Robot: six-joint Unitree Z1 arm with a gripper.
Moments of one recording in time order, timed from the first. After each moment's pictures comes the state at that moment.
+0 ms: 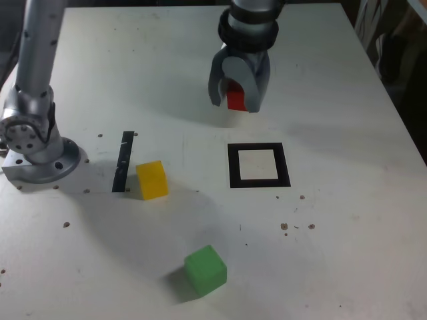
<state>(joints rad) 0.10 1.97 -1.53 1.22 0.18 0.41</state>
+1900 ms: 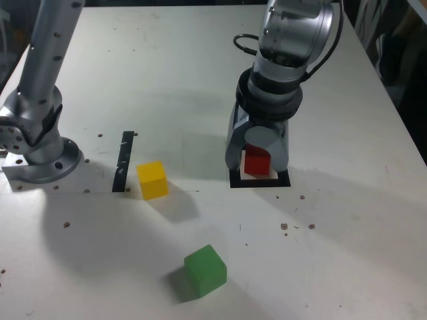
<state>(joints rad) -0.17 2.11 -1.56 1.21 0.12 -0.08</state>
